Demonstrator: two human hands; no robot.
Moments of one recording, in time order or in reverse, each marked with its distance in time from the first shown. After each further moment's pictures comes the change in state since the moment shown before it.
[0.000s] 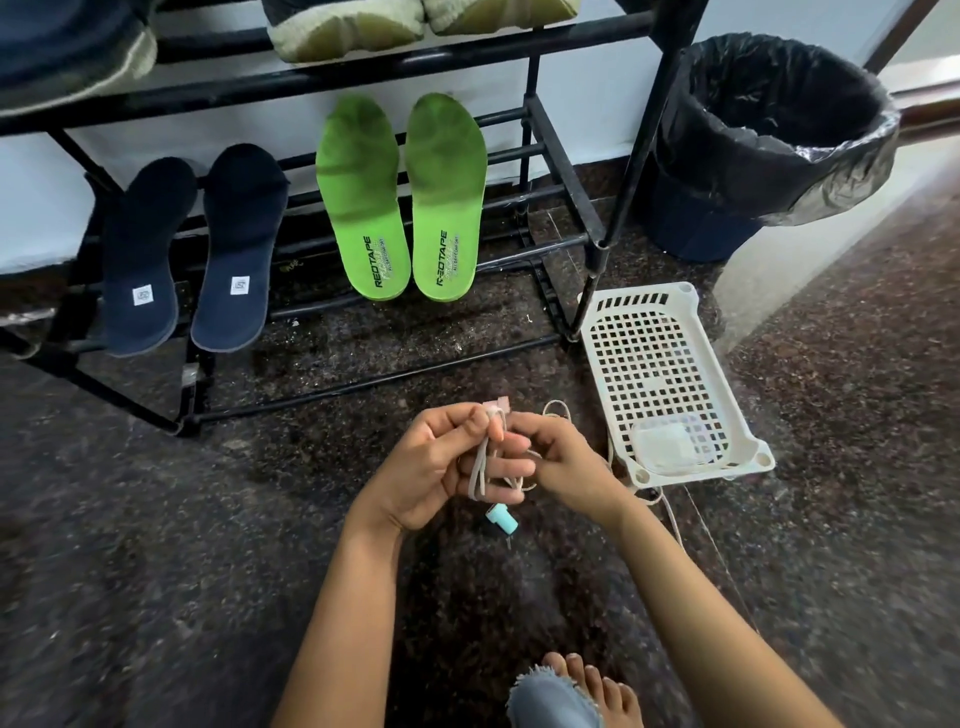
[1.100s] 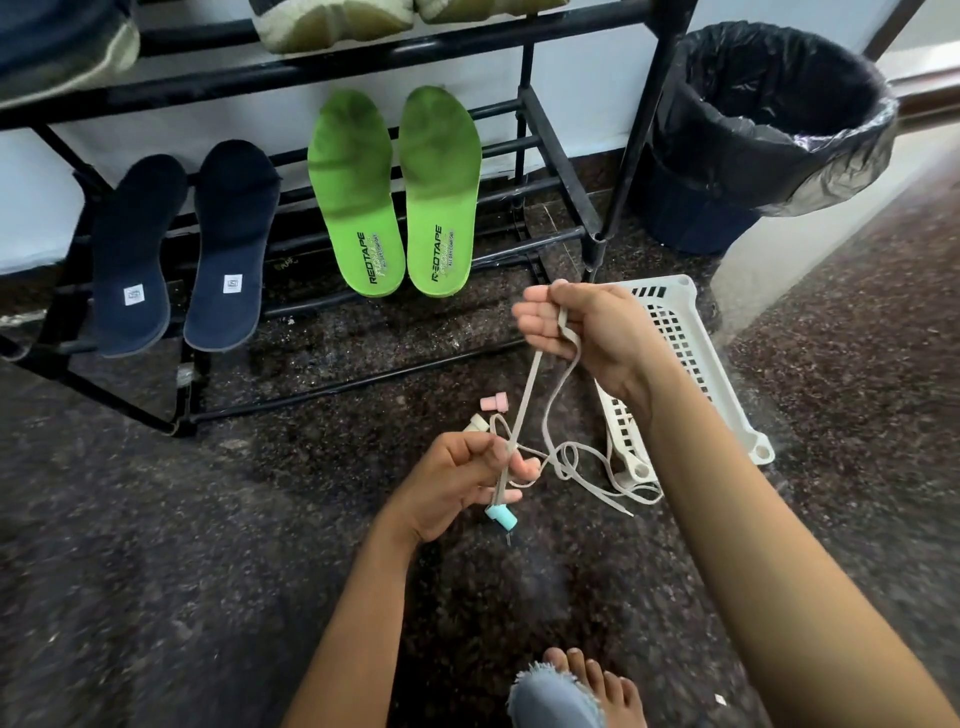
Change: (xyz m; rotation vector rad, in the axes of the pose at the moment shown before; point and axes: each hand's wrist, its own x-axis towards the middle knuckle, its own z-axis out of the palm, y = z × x) left_hand 0.012 -0.041 -0.011 0.145 -0.016 -0.027; right_hand 0.064 -0.074 -0.057 0.500 0.367 0.345
